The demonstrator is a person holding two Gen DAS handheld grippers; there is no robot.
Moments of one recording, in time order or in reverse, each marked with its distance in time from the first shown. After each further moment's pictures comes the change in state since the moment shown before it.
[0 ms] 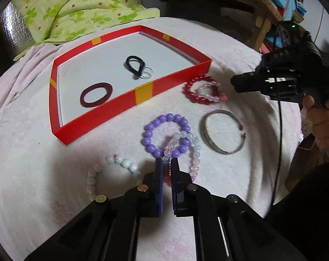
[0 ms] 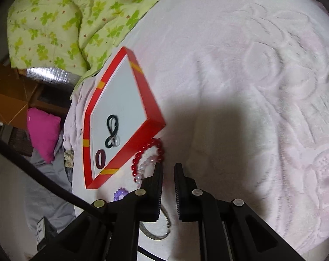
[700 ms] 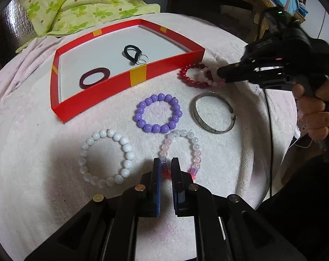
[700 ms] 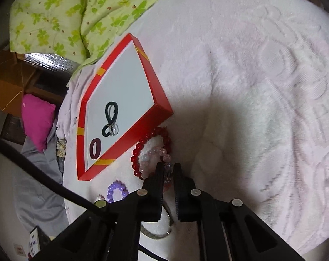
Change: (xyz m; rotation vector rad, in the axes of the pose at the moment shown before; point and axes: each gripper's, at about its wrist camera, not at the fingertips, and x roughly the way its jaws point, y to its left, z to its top) left arm -0.004 -0.006 -0.025 -0.025 0.026 0.004; right arm 0.013 0.021 -0.009 -0.090 0.020 -0.048
